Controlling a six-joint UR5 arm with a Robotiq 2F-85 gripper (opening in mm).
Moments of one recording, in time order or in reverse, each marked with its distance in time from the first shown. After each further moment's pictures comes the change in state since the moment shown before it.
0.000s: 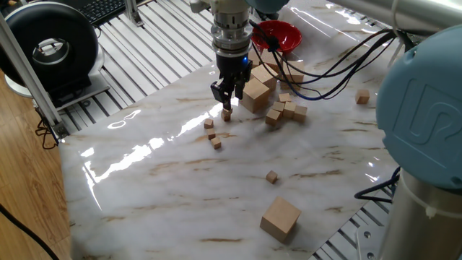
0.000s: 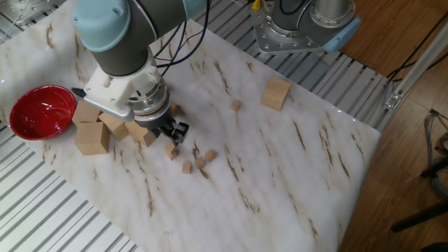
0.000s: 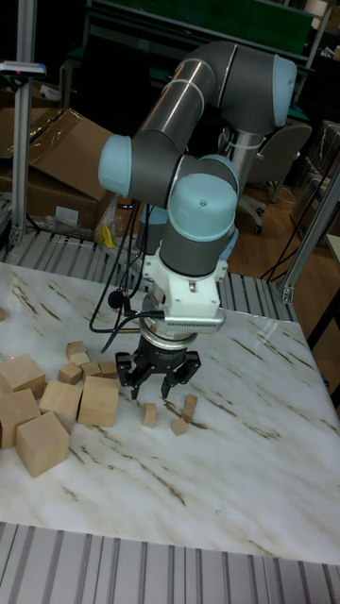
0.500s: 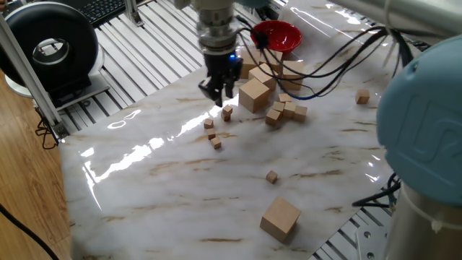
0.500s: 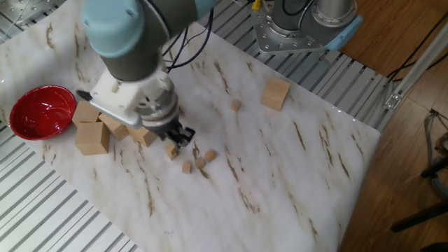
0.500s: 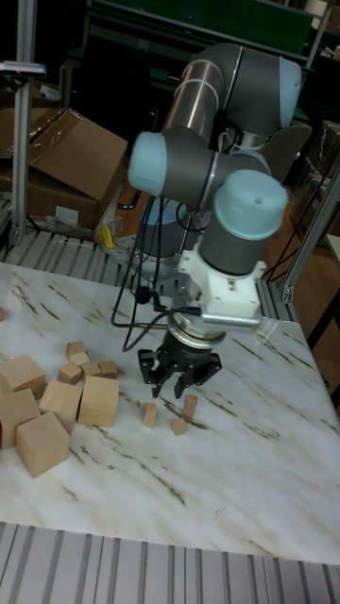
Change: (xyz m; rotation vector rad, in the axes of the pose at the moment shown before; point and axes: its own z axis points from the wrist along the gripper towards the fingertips) arm -0.016 0.033 -0.017 0.074 0.011 0.035
